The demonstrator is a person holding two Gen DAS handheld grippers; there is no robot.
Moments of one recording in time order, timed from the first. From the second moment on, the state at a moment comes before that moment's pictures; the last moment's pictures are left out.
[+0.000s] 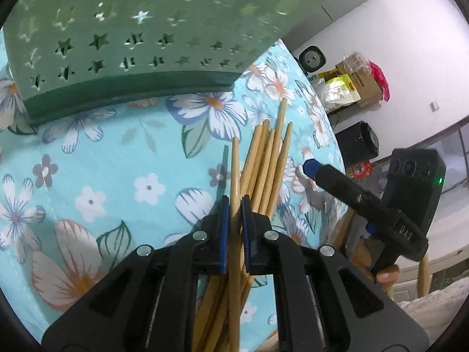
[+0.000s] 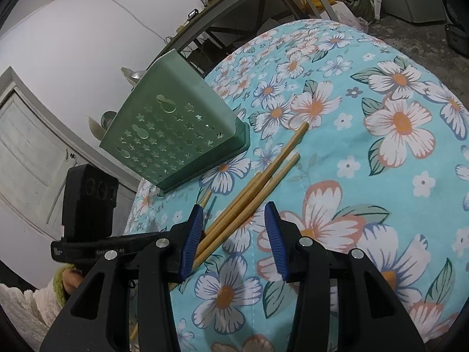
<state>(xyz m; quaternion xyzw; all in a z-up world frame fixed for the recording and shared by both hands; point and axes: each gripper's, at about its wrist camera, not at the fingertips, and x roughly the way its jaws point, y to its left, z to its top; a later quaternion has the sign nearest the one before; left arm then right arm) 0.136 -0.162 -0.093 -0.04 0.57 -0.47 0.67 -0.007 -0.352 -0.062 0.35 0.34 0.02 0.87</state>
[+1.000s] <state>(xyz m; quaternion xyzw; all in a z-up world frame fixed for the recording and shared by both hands) 0.134 -0.100 0.001 -0.04 0.43 -0.47 0.77 0.007 -0.396 -0.104 0.53 0.34 -0.01 0.78</state>
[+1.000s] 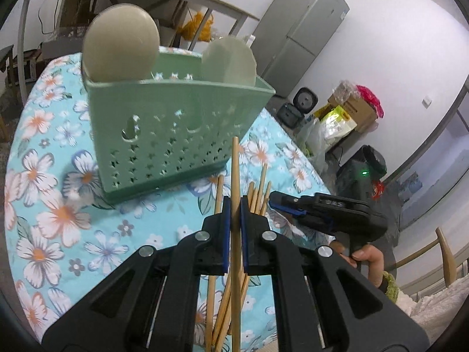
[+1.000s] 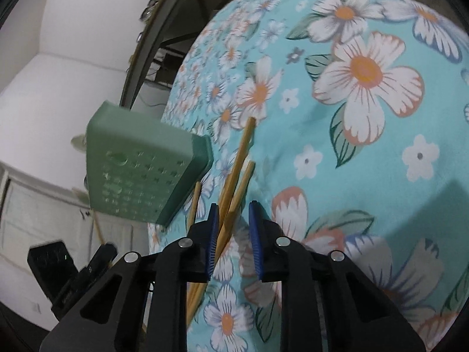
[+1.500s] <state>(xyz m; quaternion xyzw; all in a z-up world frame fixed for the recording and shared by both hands) 0.132 -0.065 0.022 -0.05 0.40 -0.47 0.78 0.013 -0.404 -0.114 0.57 0.32 -0.02 0.75</state>
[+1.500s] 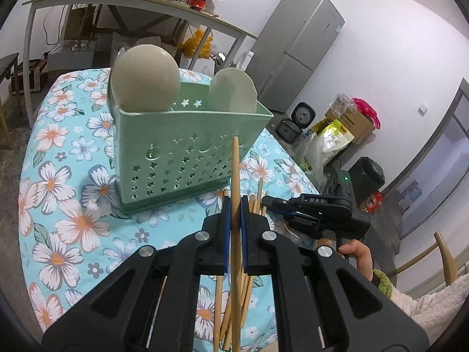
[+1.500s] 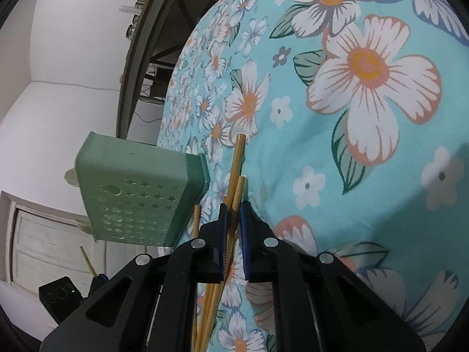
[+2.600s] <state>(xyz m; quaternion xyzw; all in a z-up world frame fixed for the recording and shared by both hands) 0.120 -0.053 0.095 -0.07 0.30 -0.48 0.82 -0.042 -0.354 0.060 0.30 0.18 -0.04 0.94</state>
